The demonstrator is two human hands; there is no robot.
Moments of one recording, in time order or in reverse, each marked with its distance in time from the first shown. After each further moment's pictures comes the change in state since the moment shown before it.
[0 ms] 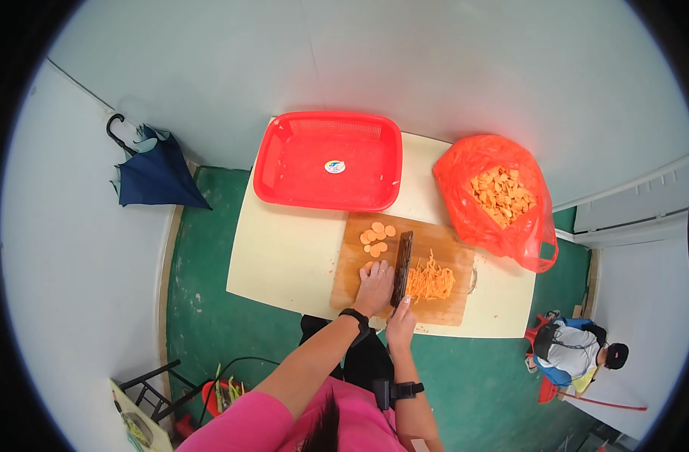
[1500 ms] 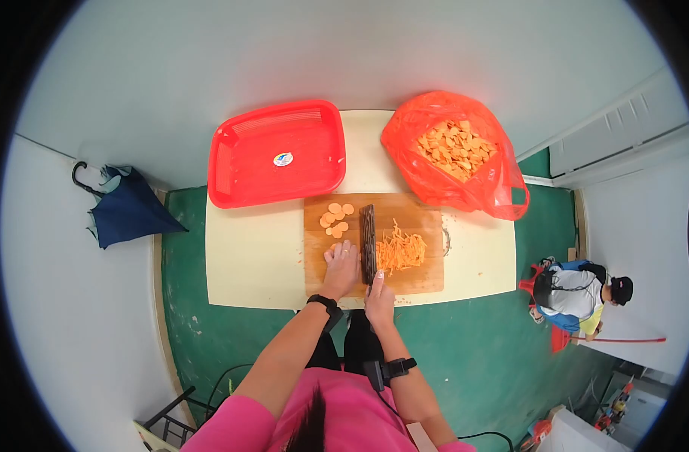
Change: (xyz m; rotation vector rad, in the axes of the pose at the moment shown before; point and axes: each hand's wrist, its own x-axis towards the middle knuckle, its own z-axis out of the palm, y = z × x) left_hand -0.001 -0.010 0.002 -0.083 -0.026 0.047; right_hand 0.000 0.000 -0.007 0.159 -0.028 0.054
